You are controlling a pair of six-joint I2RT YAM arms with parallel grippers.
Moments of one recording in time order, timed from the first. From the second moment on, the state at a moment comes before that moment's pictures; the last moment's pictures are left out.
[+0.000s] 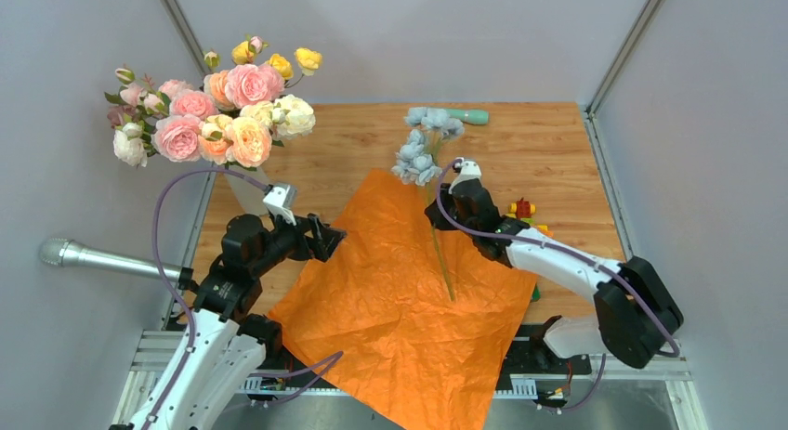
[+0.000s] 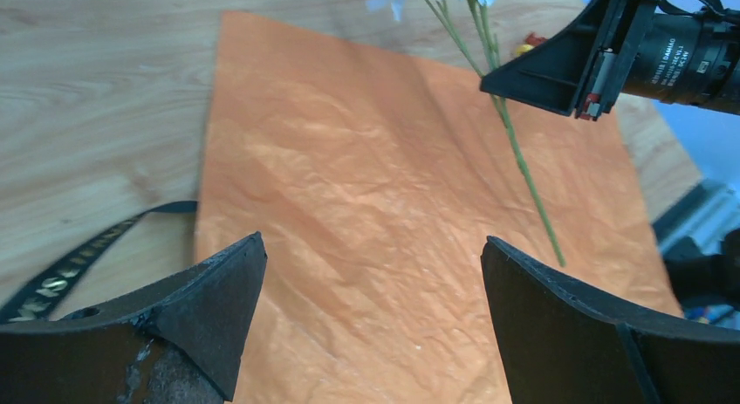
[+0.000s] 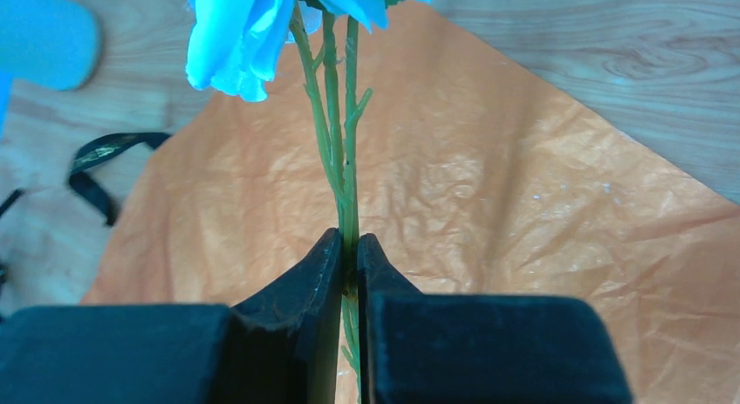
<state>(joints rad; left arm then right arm) -0.30 0.53 0.58 -0.34 0.32 -0.28 0.68 1.39 0.80 0.04 0.14 0.58</state>
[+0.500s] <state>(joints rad) -0.66 0.55 0.48 -0.04 0.23 -0.62 0.82 1.03 0.53 0.35 -0.03 0.55</state>
